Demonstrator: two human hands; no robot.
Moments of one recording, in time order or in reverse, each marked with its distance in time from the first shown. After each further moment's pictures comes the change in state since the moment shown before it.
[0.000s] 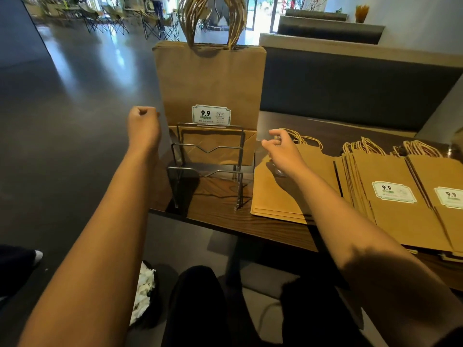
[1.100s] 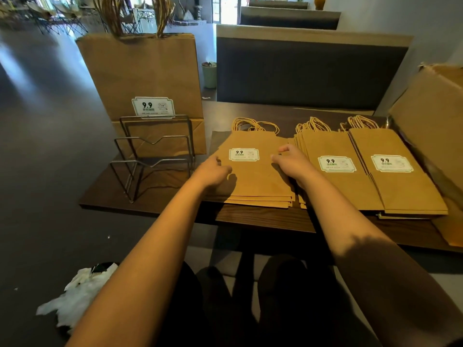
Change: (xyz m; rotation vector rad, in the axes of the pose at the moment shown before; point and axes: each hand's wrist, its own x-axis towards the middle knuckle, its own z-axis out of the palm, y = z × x) left_hand -0.160 -0.037 0.153 0.648 -0.793 -0.097; right_hand -0.050 0.077 -0.118 -0.080 0.073 0.305
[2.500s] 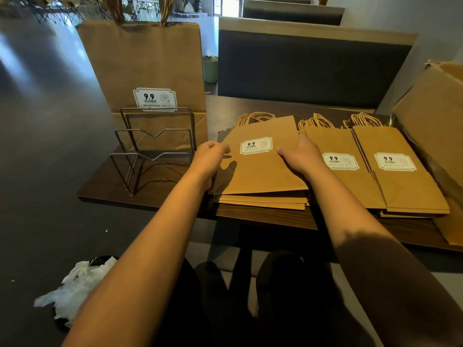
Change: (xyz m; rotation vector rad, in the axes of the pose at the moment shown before) left_hand -0.023 0.014 -0.006 -0.596 0.107 -0.028; right_hand -0.011 -0.017 -0.013 -0.295 0.152 -0.047
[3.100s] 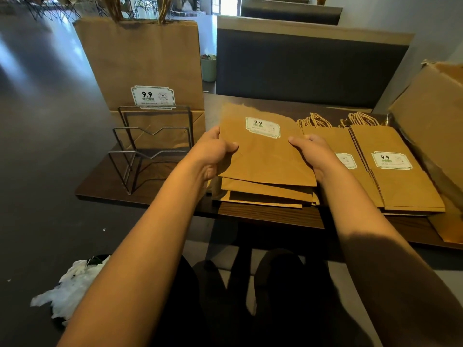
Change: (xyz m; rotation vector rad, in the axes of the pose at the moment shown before) left_hand -0.012 0.026 0.000 -0.150 -0.198 -0.007; right_hand -0.007 0.012 -0.024 0.559 -0.124 0.185
